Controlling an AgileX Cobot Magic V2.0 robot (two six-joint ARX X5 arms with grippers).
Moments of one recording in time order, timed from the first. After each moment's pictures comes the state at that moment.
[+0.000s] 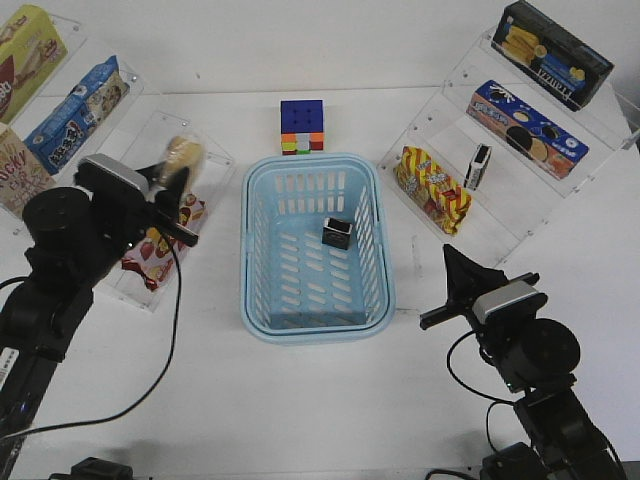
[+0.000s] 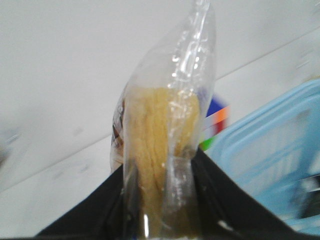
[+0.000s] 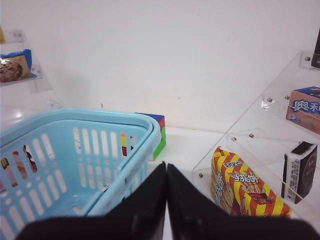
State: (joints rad) left arm -0.26 1.18 1.31 -0.20 0.25 0.25; right arm 0.32 0.61 0.57 0.05 -0.05 0.06
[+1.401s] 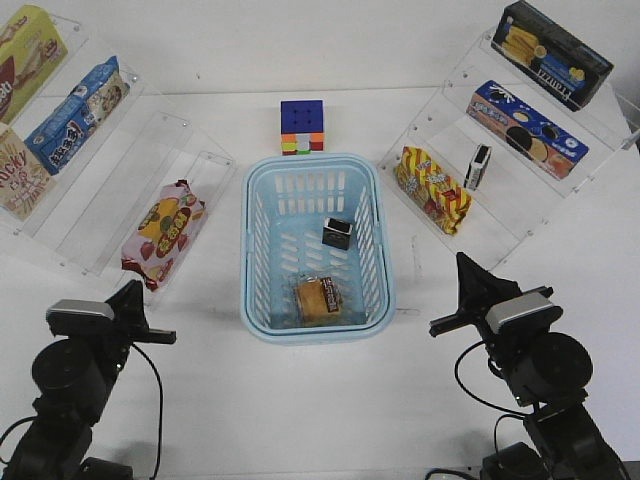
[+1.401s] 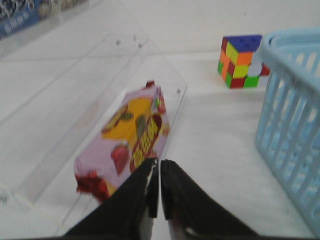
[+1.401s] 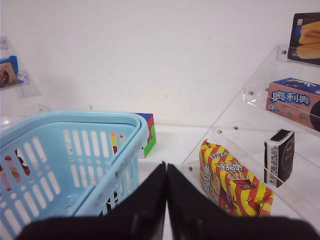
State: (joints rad) left arm -0.24 0.54 0.56 -0.16 -0.13 -0.04; right arm 0.32 0.53 0.57 -0.05 0.00 0.09
